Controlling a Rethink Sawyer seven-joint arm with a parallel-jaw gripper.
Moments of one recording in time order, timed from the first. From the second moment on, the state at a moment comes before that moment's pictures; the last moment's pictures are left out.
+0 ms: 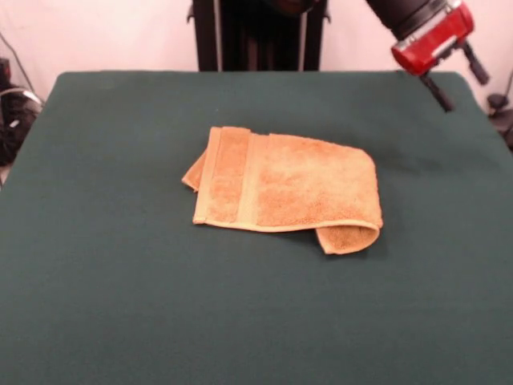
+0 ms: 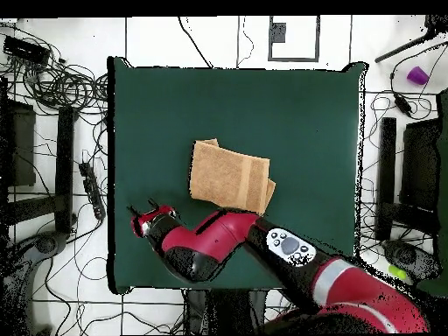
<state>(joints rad) -0.50 -0.49 0.66 2.06 -0.85 -0.24 2.22</state>
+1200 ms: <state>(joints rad) -0.10 -0.68 0.15 2.05 -0.75 -0.39 2.22</state>
